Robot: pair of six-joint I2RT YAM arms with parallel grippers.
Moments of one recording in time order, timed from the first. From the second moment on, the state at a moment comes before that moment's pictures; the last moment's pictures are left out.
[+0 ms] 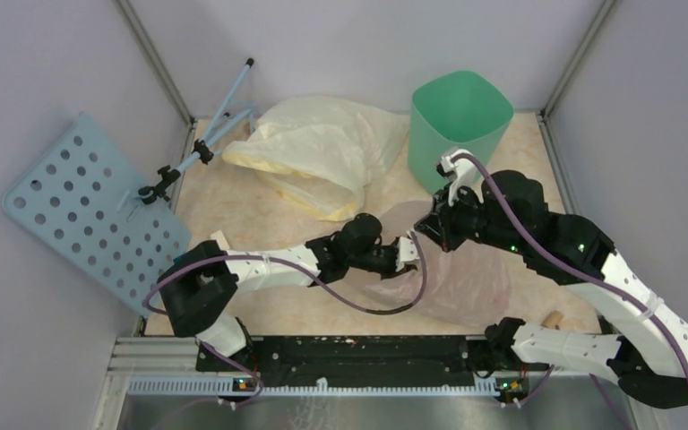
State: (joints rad) left arm -1.04 1.57 0.90 0.26 0.55 0.25; right arm 0.91 0.94 1.37 -0.88 0.02 0.24
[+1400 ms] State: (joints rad) left arm -1.04 1.53 0.83 0.35 0.28 0.22; right arm 0.91 0.98 1.45 -0.96 -0.06 0.25
